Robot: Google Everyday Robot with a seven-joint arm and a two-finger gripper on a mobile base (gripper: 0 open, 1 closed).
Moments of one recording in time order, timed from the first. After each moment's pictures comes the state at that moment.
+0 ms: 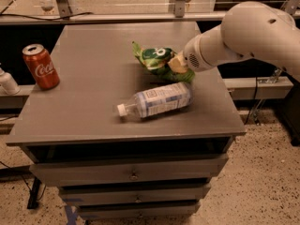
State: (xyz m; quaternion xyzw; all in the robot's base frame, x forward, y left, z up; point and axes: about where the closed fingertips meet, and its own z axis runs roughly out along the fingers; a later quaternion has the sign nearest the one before) arm 0.634 -0.086 0.879 -0.37 0.83 0.09 0.40
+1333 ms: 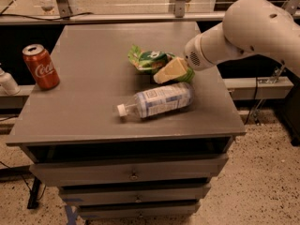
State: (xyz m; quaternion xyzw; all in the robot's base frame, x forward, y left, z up) arm 0.638 -0.087 0.877 -0.37 0.84 0.11 0.38
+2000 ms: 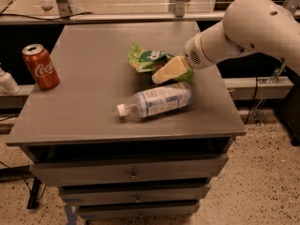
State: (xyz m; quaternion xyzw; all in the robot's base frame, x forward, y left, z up) arm 0.638 -0.087 0.878 -0.37 0.84 0.12 0.38
